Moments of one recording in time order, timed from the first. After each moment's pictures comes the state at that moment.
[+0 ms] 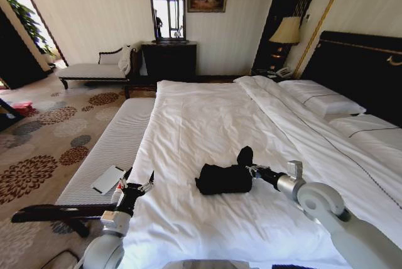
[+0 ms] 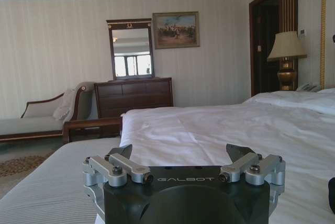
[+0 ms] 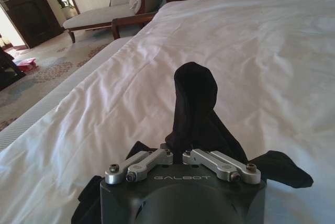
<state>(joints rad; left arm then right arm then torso) 1.71 -1.02 -0.45 -2.13 -0.32 -0.16 -0.23 -1.41 0.72 0.57 2.17 1.08 -0.60 0.07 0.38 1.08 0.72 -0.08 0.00</state>
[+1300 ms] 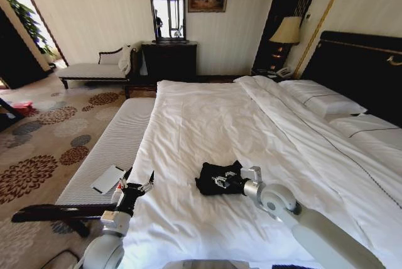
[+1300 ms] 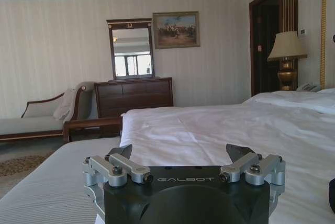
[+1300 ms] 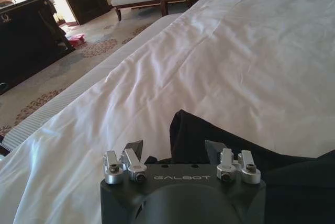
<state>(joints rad) 1.71 -1.02 -0.45 -2.13 -0.32 -0.16 -0.23 -1.15 0.73 0.15 2.09 1.00 -0.55 0.05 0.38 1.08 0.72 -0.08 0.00</state>
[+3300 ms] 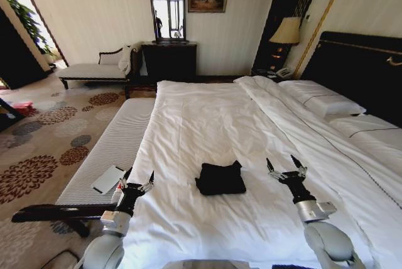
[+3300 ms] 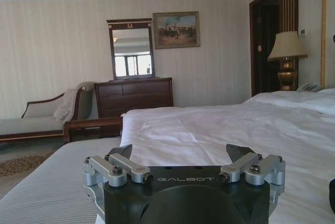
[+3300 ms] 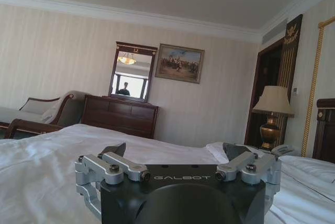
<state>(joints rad) 1.71 -1.02 -0.45 -2.13 -0.32 -0.16 -0.23 -1.65 1.14 0.84 2.00 0.38 0.22 -0.11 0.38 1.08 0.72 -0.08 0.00</state>
